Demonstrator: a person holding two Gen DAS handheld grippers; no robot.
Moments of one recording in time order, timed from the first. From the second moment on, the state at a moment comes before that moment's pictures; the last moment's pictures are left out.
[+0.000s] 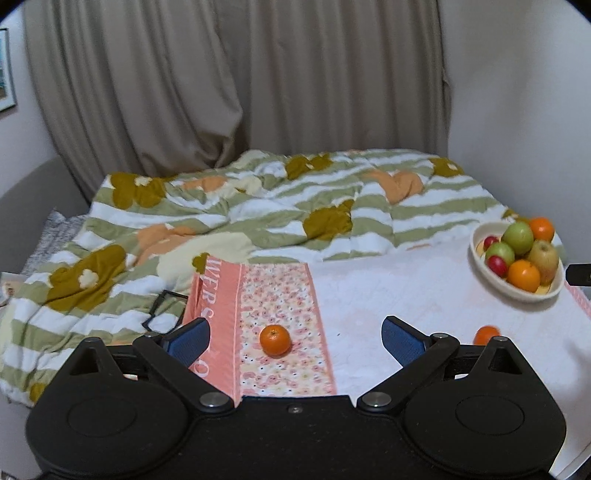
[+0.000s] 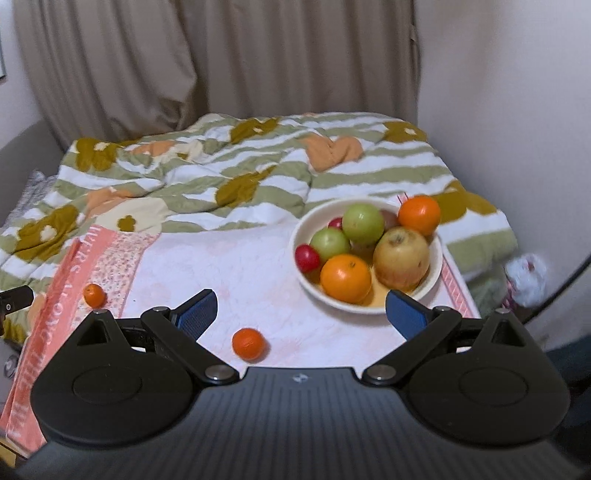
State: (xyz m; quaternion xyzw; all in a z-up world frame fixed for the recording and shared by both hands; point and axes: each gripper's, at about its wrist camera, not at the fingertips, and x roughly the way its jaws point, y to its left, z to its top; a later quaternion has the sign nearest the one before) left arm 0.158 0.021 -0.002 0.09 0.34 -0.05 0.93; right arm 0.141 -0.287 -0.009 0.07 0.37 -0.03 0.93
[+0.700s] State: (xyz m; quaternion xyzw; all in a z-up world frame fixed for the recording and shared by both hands) left arm 0.270 0.066 -0.100 0.11 0.43 -0.14 0.89; right arm 0.185 -0.223 -0.094 0.09 0.43 -0.12 0.89
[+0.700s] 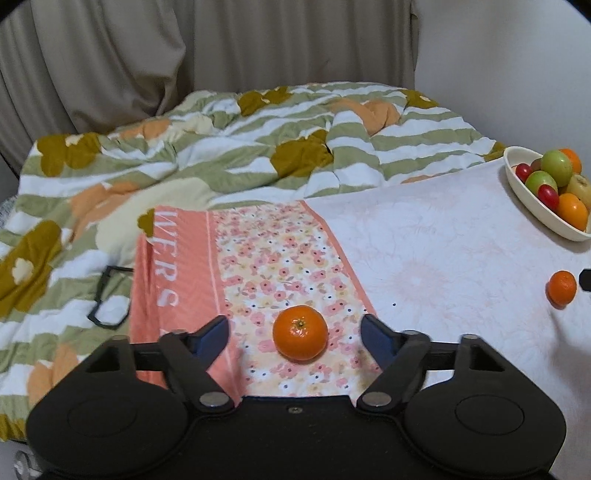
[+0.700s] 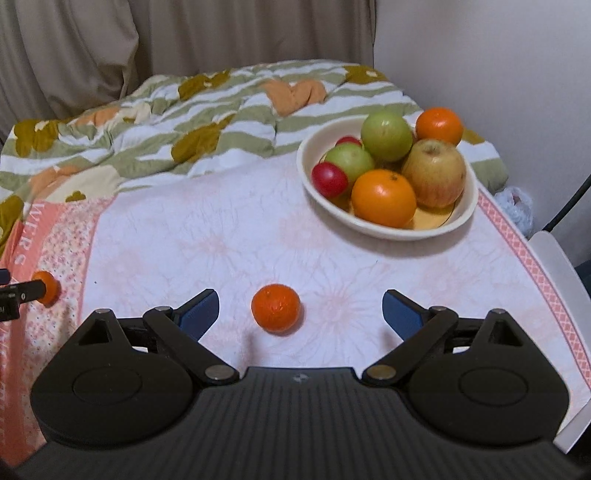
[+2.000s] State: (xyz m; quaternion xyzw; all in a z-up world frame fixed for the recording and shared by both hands) left arm 0.242 0.069 -0.098 0.08 0.44 -0.17 0.88; right arm 0.195 -0.210 -0.112 0.06 0.45 -0.08 0.89
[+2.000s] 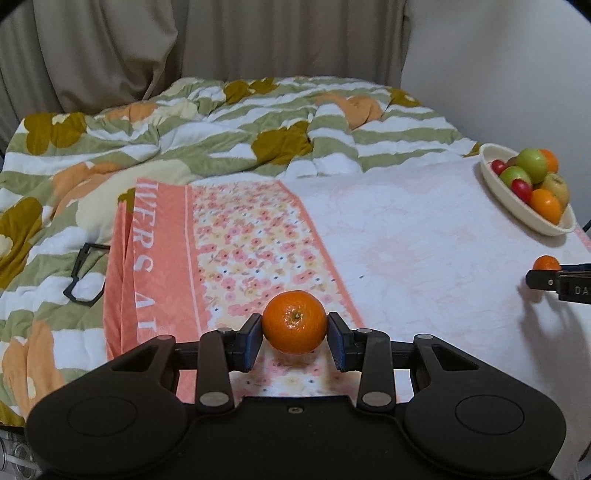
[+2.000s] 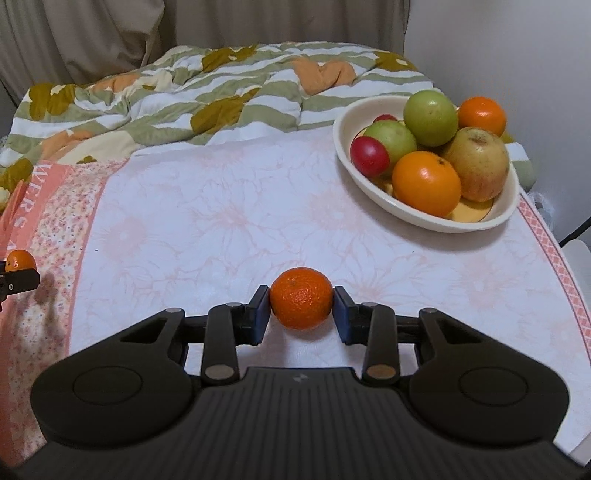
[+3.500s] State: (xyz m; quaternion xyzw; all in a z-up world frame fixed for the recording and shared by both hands) left arm 0.166 -0.202 0.019 0.02 0.33 -0.16 0.93; right arm 0.152 -0.439 0.015 0.00 0.35 0.04 0.94
